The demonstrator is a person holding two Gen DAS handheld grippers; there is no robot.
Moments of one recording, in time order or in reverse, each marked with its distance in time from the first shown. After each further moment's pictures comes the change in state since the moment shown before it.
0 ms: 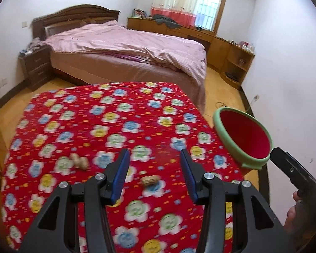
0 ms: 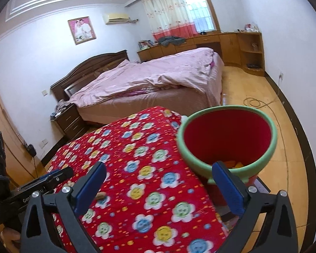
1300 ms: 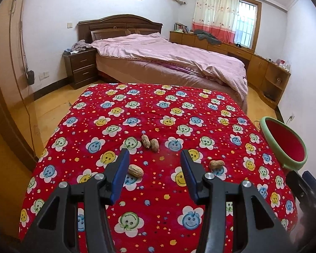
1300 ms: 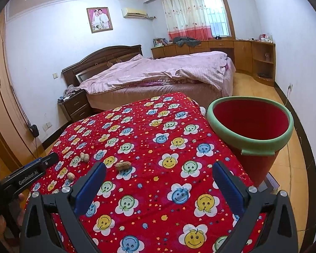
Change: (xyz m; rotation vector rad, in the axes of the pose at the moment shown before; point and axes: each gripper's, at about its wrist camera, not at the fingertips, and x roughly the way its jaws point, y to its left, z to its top) left arm -0.033 0.066 -0.054 -0.112 -0.113 0.265; right arm -0.002 0.063 -0.067 -0.105 -0.001 0.016
